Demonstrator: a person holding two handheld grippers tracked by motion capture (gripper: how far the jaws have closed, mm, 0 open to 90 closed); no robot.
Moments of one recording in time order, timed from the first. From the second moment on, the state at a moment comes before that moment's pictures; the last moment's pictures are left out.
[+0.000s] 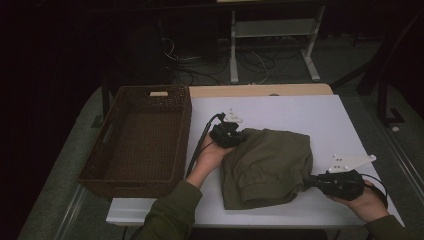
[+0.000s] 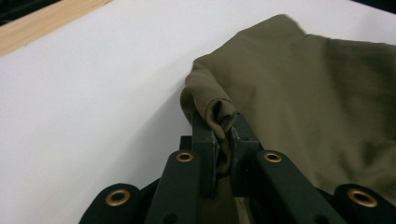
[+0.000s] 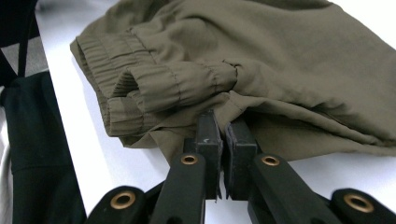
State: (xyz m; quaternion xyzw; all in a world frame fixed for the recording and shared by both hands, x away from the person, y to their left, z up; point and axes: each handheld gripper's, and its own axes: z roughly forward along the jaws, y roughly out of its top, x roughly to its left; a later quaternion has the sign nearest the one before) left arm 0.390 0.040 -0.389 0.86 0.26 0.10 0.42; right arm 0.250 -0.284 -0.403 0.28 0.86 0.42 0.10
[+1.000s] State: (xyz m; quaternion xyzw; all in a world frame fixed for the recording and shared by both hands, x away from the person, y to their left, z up) left arm 0.351 0.005 -0.358 0.86 0.15 0.05 0.48; right arm 0.293 -0.255 -0.369 0.26 0.83 0.47 0.11
